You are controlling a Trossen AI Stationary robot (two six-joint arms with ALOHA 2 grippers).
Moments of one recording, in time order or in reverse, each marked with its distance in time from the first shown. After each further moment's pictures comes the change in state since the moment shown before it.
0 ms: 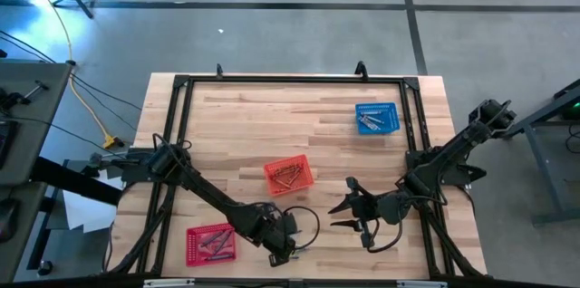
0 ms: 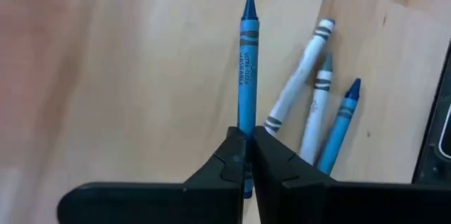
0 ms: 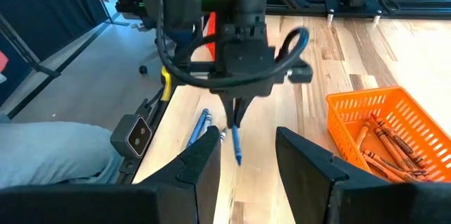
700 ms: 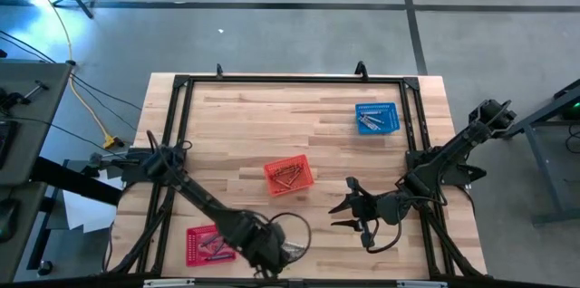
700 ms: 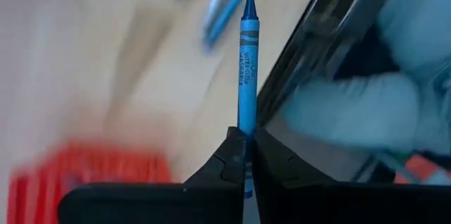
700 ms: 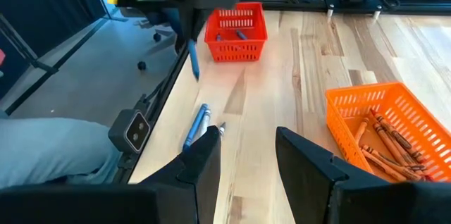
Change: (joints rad) left arm -0.063 -0.004 0.385 -0.510 0.308 -0.269; right arm 0.000 0.000 0.000 -0.017 -0.001 0.004
